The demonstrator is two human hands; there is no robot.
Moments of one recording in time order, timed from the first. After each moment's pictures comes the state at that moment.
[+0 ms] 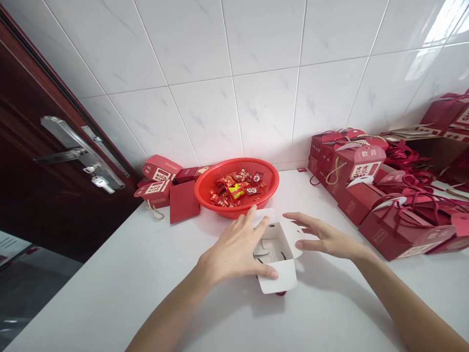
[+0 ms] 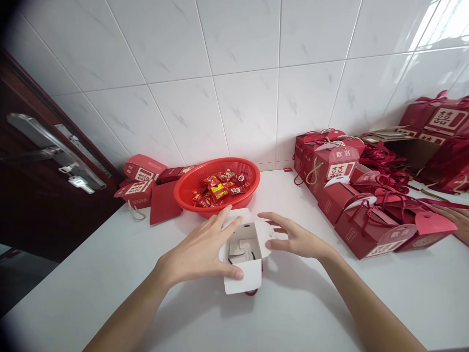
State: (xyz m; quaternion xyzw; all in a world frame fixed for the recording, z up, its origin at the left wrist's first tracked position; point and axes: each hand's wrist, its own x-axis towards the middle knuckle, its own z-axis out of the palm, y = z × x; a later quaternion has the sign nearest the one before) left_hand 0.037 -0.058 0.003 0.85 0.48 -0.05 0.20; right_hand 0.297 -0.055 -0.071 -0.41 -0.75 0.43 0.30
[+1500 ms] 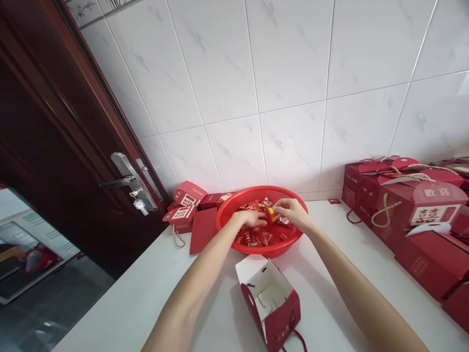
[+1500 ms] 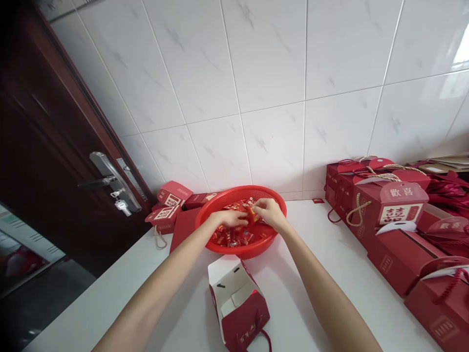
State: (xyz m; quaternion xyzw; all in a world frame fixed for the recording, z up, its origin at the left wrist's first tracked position) left_hand 0.006 0.164 -0.025 0.82 0.55 -0.07 0.16; right_hand 0.192 0.124 -0.047 -0.44 -0.64 0.41 0.48
